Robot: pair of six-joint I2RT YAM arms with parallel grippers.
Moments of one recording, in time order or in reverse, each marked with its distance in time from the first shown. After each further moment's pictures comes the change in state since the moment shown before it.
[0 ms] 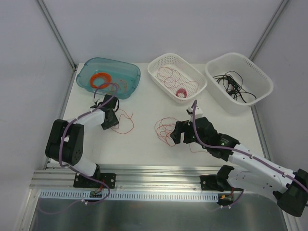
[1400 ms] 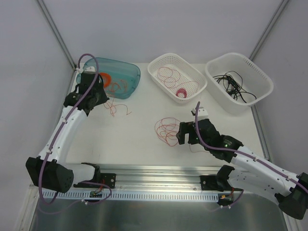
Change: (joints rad) left arm 0.034 -0.300 0.390 -0.277 0.089 0.241; right arm 0.000 -0.055 0.000 -0.122 0.135 -0.007
